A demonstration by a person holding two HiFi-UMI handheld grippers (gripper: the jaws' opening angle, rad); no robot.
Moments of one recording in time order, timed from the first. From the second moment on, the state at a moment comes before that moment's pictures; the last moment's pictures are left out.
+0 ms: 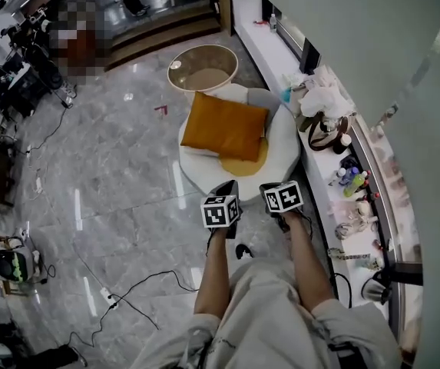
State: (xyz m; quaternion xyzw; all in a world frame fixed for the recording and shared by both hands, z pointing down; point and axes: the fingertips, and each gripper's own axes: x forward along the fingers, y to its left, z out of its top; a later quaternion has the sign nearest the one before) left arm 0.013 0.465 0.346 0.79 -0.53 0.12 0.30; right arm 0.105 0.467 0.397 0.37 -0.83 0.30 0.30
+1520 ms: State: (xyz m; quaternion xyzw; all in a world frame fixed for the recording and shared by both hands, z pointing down) left arm 0.021 0.321 0.353 0.79 -0.54 0.19 0.24; right arm 0.080 0.337 0.425 0.30 -0.84 0.37 0.27
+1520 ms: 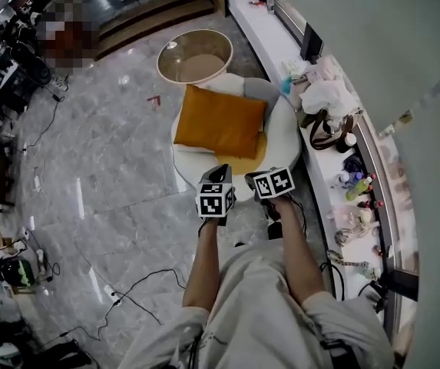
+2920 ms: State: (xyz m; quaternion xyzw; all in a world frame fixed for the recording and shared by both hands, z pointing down) left arm 0.014 0.251 0.361 0.69 -0.65 0.12 0.28; right arm 0.082 0.225 0.435 0.17 -0.87 0.31 0.34
